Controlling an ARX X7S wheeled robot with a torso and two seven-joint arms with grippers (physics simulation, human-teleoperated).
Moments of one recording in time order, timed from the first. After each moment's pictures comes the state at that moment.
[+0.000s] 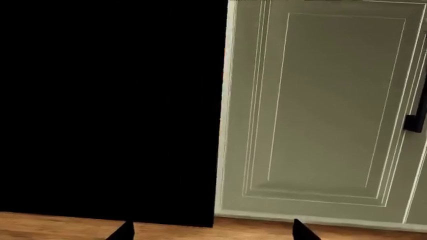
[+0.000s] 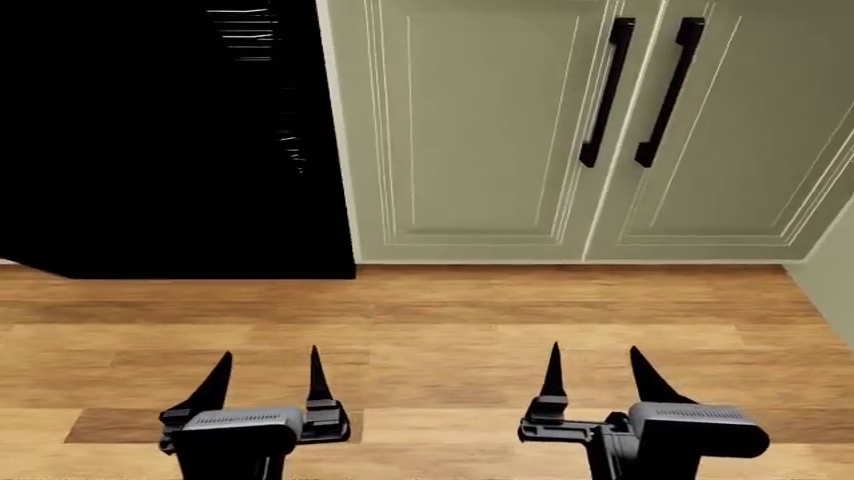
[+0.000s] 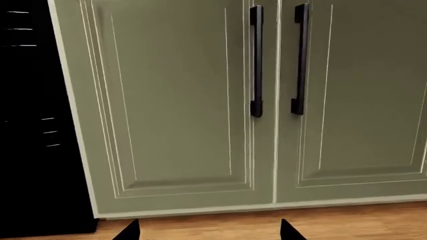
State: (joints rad) left arm 0.02 -0.27 0.31 0.04 -0.26 0.21 -0.35; right arm -0.04 0.33 -0.27 -0.18 0.31 -0.09 0.34
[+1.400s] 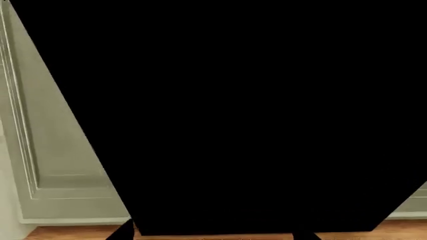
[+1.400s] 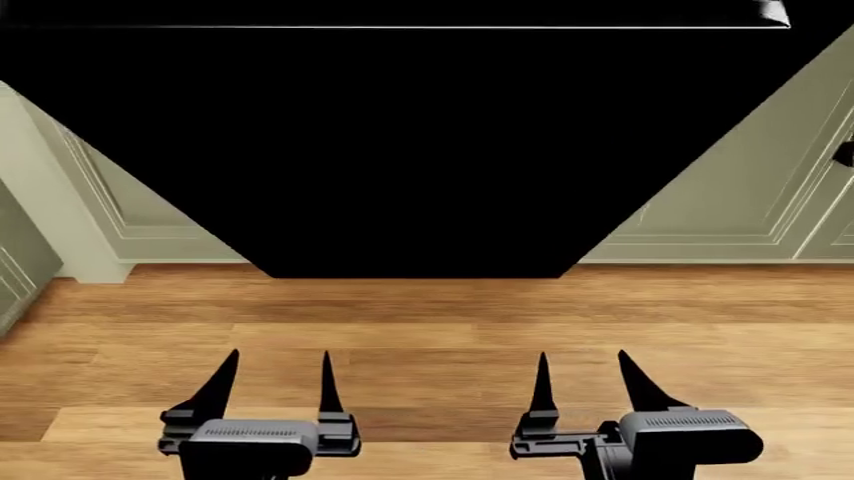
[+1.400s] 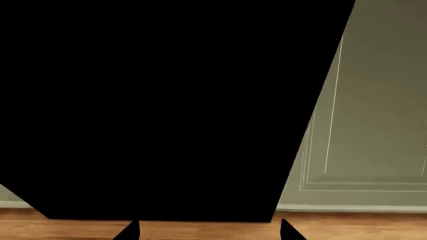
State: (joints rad) left arm 0.06 -0.33 0.36 0.19 -0.20 0.13 -0.40; right arm -0.07 0.38 -0.31 -0.24 0.31 -0.07 0.34
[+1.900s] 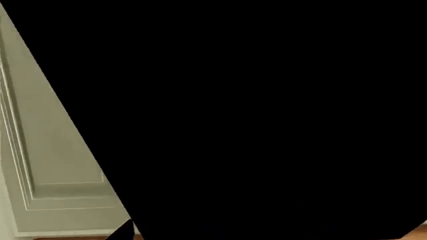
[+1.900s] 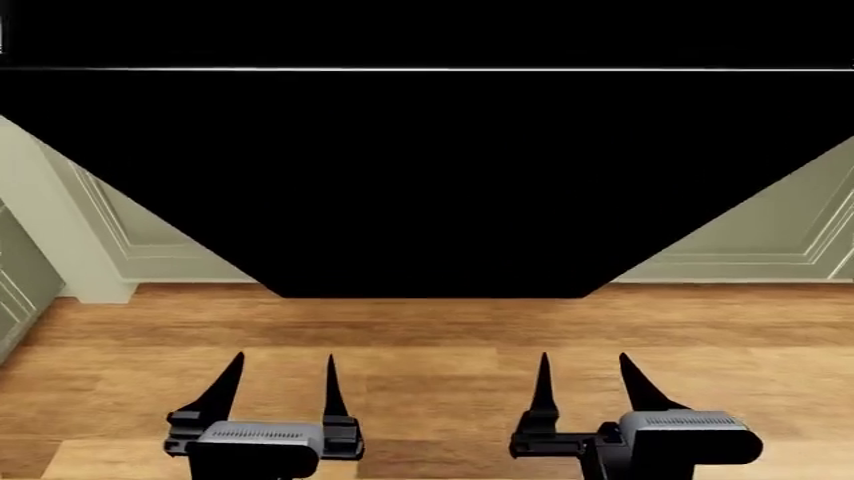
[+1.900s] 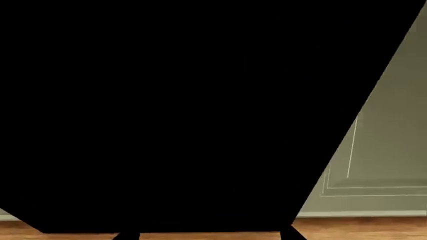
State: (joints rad) left arm 0.05 -0.33 0.38 0.17 -0.20 0.14 -0.40; right arm -0.08 0.37 -0.31 -0.25 0.32 -0.04 0.36
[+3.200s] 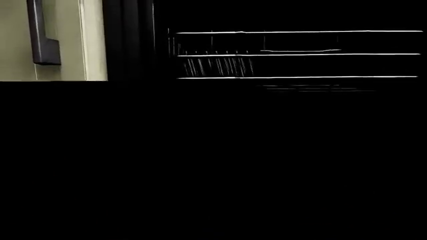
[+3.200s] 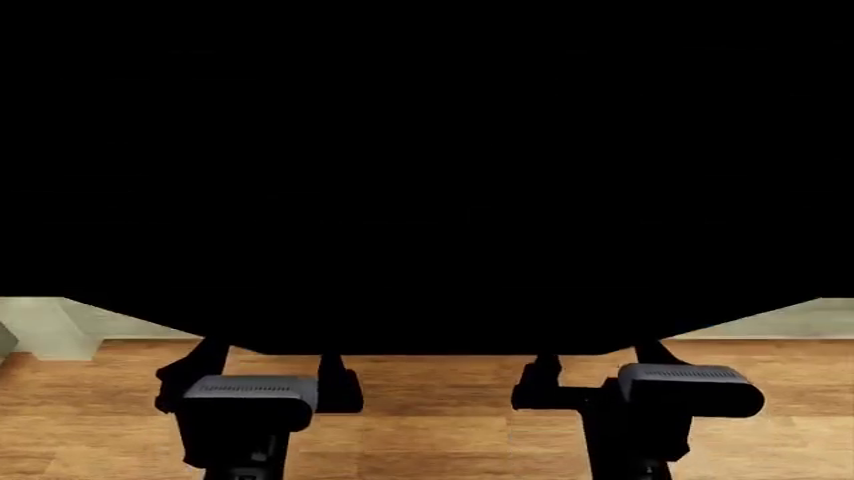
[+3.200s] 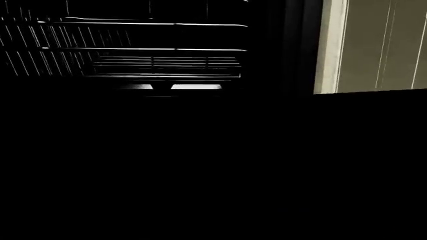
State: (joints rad) left arm -0.05 -0.33 0.38 0.26 -0.23 0.04 -0.43; right arm 0.06 0.37 -0.32 -0.28 0.31 0.08 0.43
